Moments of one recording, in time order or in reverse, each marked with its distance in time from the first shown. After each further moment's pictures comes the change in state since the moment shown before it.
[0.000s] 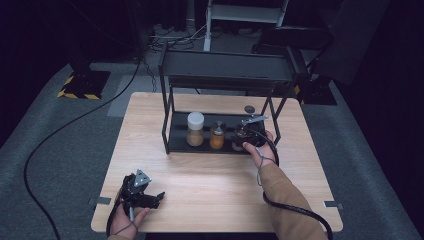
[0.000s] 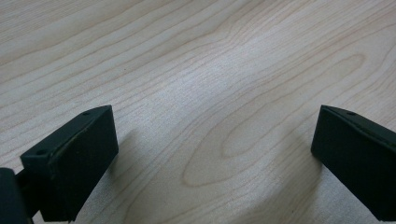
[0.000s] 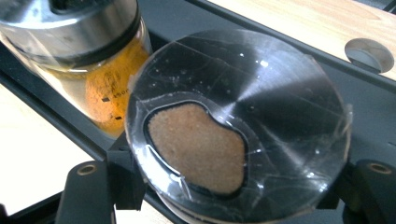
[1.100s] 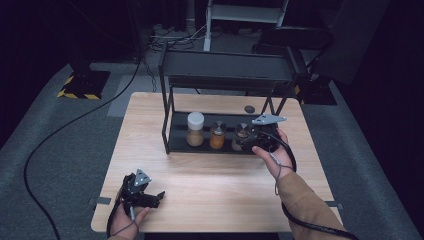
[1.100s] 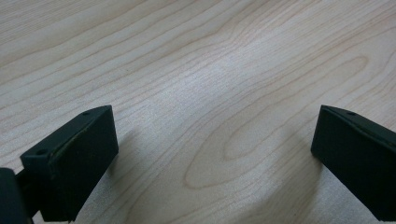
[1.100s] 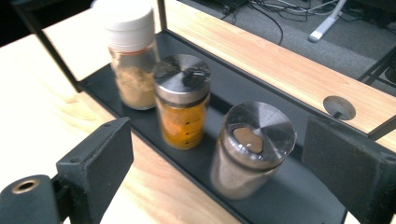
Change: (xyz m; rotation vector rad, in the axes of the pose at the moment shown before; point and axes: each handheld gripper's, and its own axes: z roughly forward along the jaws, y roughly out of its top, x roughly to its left) left arm -0.001 0.000 0.001 -0.001 0.006 -0.007; right arm 0.021 -0.009 -0.097 -0.163 0.045 -0.067
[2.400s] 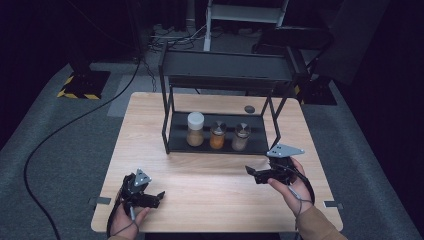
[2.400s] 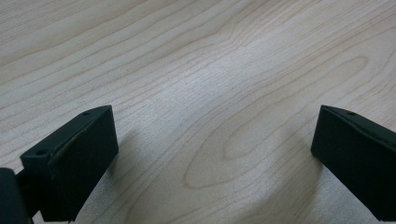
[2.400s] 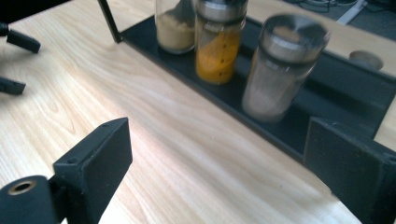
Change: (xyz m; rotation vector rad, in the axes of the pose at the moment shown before) left arm 0.000 0.000 0.000 0.001 0.000 0.000; right arm 0.012 -0.077 -0.044 0.004 0.067 -0.007
